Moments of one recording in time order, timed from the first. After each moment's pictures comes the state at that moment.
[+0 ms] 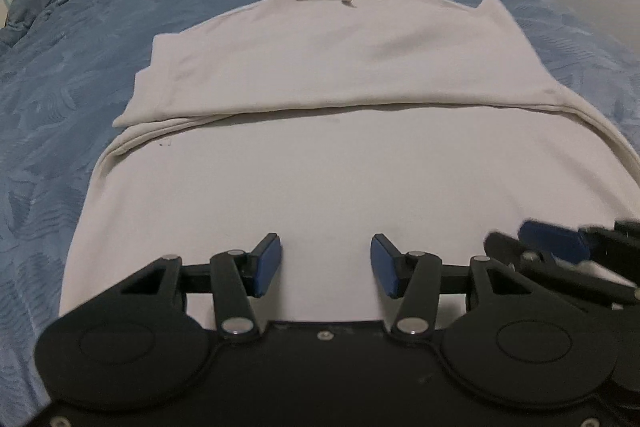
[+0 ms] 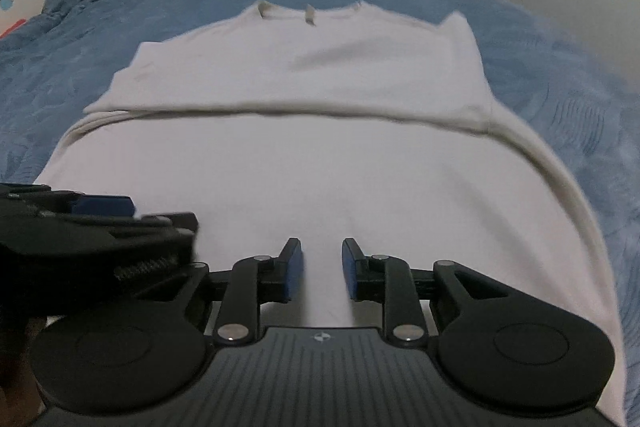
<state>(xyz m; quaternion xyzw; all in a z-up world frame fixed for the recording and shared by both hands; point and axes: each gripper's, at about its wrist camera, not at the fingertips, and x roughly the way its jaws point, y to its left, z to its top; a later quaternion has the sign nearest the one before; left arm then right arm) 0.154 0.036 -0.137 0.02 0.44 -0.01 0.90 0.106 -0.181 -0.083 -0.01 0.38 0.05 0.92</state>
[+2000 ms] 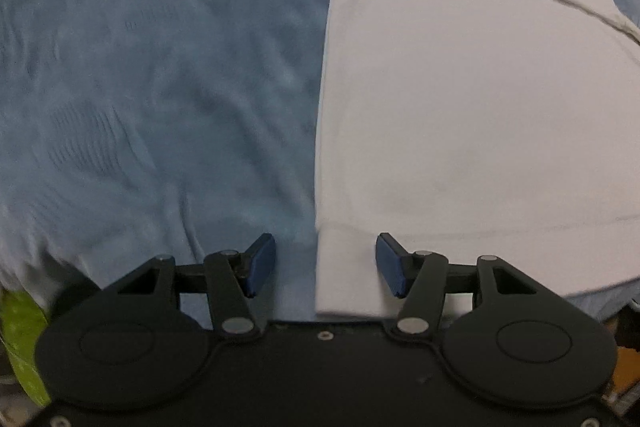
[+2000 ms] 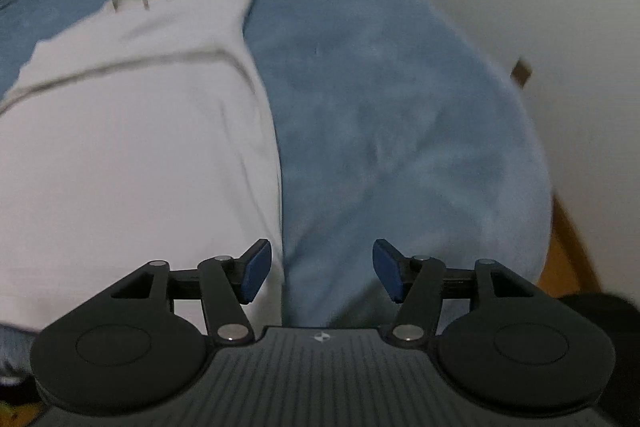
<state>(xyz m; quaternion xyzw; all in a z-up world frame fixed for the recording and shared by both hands) -0.011 0.187 -0.119 -0.03 0.56 0.08 0.82 -0.032 -0.340 -0.046 0.01 0.44 -0.10 0.89</state>
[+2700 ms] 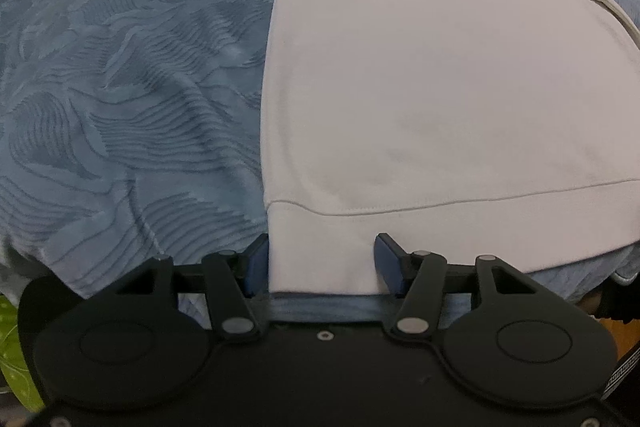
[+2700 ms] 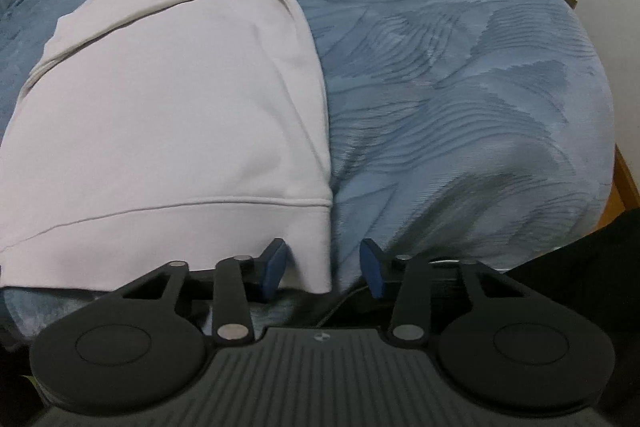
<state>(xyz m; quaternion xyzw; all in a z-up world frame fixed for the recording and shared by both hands) -0.010 0.164 -0.128 -0.02 0.57 0.04 0.82 -0.042 -0.341 -0.071 0.08 0.50 -0.04 0.86</state>
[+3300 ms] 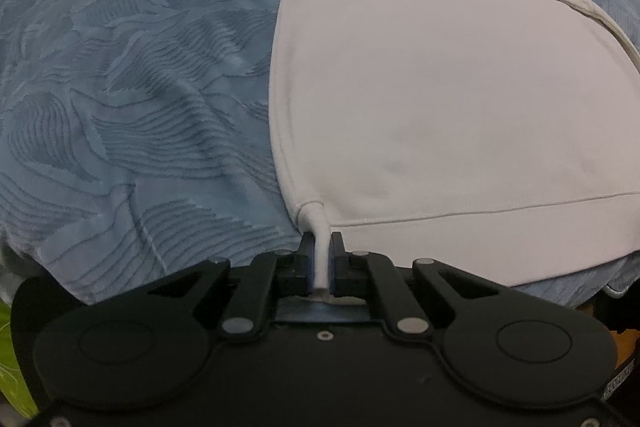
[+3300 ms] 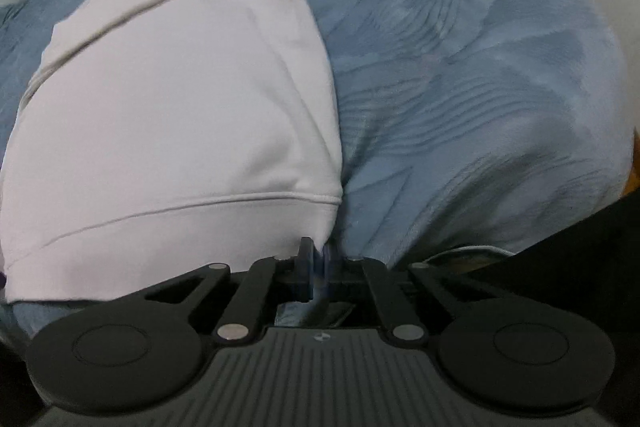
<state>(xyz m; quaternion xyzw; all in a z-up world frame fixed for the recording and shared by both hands) -0.018 0.166 -0.122 -0.04 0.55 0.04 0.83 -0.037 -0.341 -0.080 0.10 0.51 -0.04 0.85</state>
